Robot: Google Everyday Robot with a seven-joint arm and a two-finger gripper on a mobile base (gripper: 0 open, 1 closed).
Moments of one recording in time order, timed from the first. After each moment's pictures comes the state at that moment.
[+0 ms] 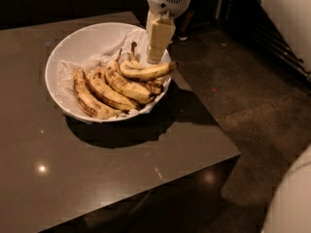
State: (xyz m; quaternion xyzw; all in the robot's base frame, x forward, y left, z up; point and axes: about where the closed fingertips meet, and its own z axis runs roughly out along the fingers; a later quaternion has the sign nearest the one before) arm 0.574 -0.009 0.987 -0.71 0.68 0.04 0.15
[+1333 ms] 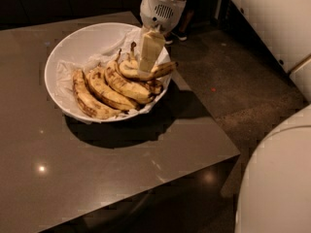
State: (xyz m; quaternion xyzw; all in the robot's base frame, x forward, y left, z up) arm 0.574 0.015 0.950 -0.70 0.69 0.12 0.12
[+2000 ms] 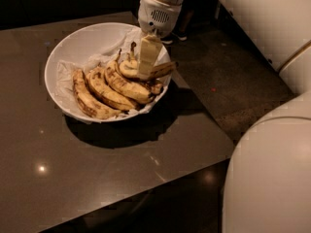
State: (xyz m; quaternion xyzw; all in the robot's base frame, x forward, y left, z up) arm 0.582 0.016 0.935 -0.70 0.70 0.11 0.10
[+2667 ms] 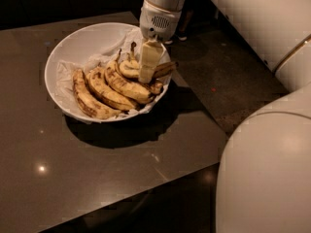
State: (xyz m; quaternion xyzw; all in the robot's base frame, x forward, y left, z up) arm 0.584 0.012 0.918 -0.69 0.71 0.12 0.08
